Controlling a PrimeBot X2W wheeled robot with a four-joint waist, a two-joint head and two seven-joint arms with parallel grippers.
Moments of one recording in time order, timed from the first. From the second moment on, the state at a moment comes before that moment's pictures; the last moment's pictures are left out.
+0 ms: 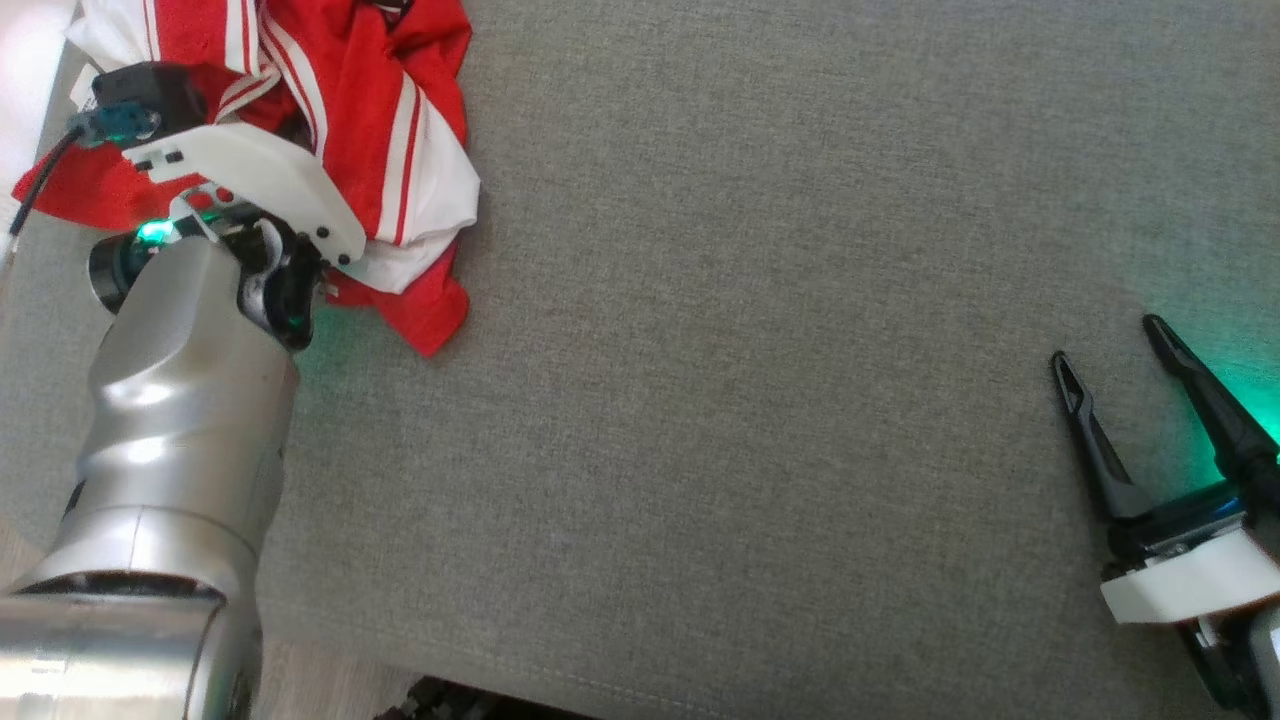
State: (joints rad) left arm -1.05 0.10 -0.11 1.17 -0.47 -0.12 0.20; right arm 0.02 -0.42 0.12 -0.07 0.16 0.12 -0.16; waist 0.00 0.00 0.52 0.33
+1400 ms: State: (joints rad) left arm -0.93 0.36 -0.83 0.48 -0.62 -0.10 0.00; right arm 0.02 -0.12 0.22 0.14 0.19 0.12 -0.25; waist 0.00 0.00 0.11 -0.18
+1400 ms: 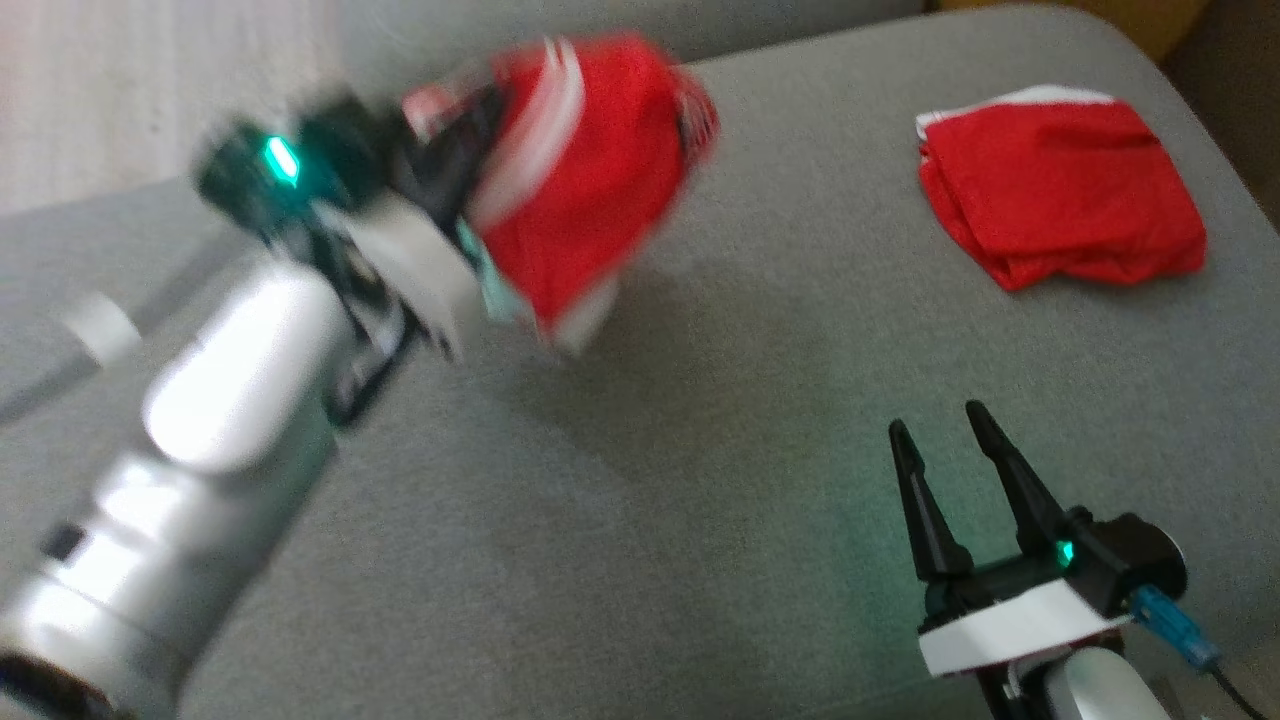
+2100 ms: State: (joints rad) left arm -0.42 0.12 -0.63 0.47 -0.55 0.15 -0.25; right arm -0.01 -0.10 0.19 0.19 0.21 0.12 -0.25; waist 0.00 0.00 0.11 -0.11
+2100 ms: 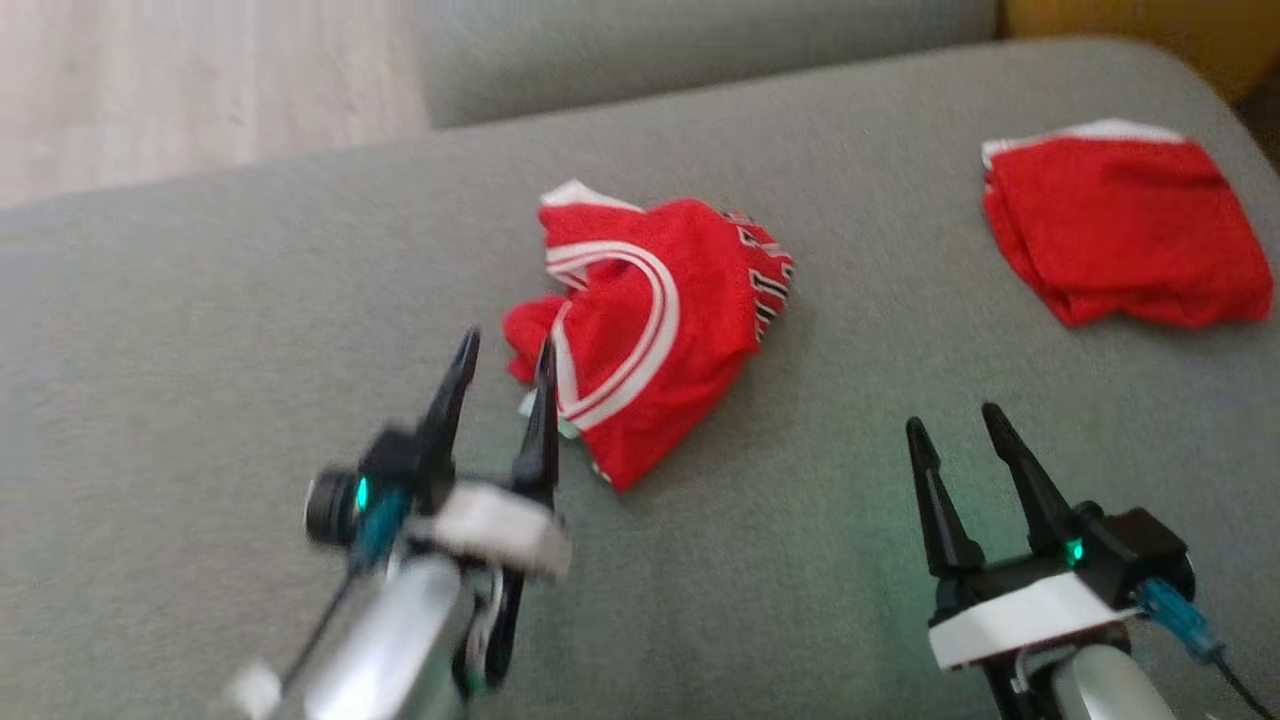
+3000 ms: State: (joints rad) left arm 0.31 0.07 -0.24 0.05 -0.19 0.16 -0.25; right arm 0.26 -0.04 0.06 0.18 0.18 0.12 -0.25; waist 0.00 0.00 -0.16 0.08
